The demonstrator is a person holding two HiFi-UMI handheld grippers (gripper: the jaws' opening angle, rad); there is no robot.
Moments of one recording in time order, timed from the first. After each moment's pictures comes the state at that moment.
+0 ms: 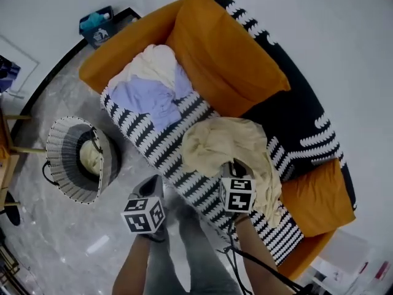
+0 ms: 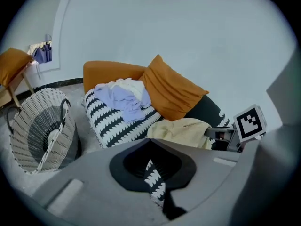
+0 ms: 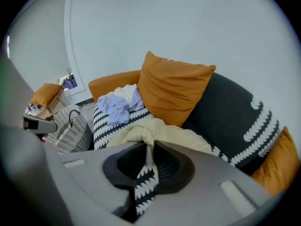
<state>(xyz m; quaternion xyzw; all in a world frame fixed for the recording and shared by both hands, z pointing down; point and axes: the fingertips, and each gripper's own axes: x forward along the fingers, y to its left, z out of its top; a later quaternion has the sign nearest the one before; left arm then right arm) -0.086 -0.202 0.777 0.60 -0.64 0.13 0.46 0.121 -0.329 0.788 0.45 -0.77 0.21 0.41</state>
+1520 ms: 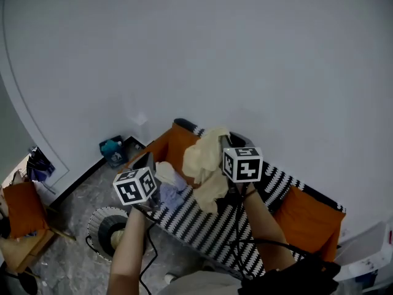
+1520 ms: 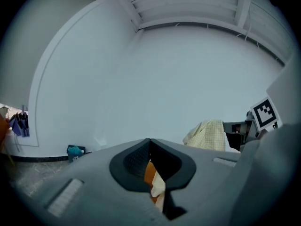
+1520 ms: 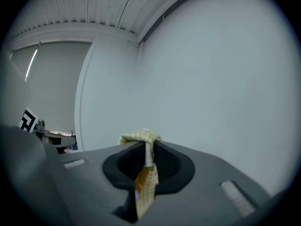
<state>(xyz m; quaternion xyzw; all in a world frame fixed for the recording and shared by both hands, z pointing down) -0.163 -0.288 0.293 0.72 -0.68 -0.03 0.15 0.074 -0.367 0.236 0.51 -0.85 0.03 0.10</state>
